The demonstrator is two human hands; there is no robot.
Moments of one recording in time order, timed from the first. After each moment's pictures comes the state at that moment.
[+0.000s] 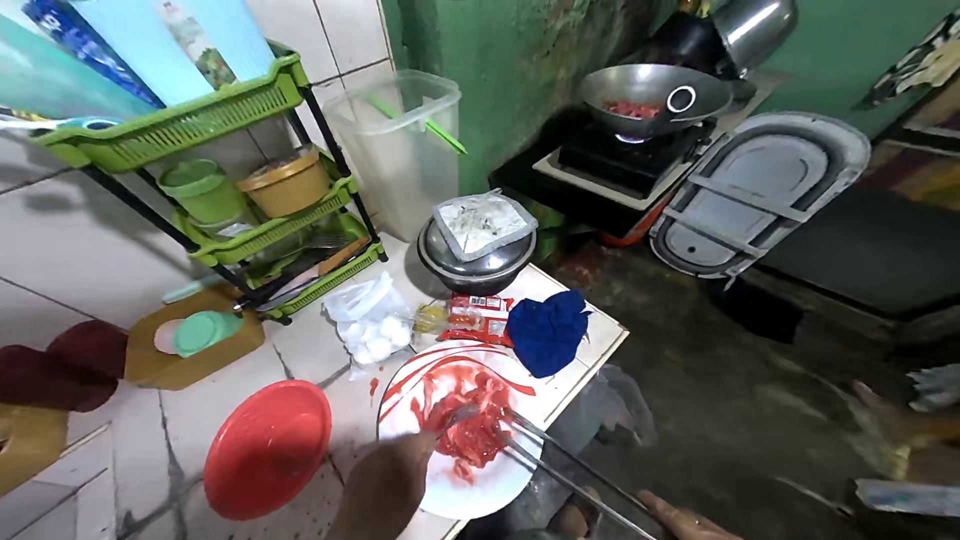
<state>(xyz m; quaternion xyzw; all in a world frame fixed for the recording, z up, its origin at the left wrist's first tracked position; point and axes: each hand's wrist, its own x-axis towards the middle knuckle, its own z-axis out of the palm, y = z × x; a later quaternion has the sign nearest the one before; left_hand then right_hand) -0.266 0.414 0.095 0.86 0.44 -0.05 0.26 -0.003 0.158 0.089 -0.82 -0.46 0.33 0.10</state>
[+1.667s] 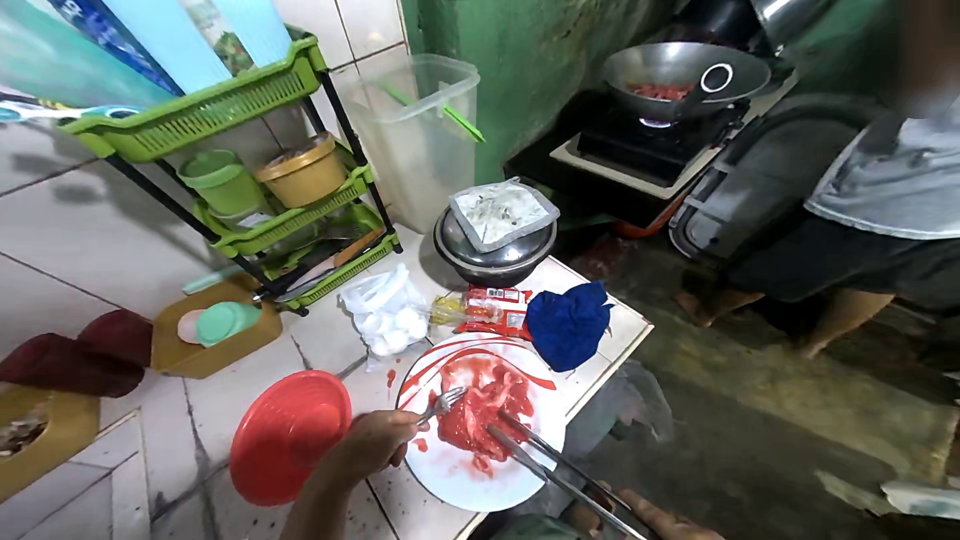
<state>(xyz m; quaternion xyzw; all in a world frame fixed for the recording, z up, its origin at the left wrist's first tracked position) -0.292 0.485 0.090 0.67 0.49 -0.13 0.54 -0.022 0.182 0.069 -0.79 -0.44 0.41 0.07</state>
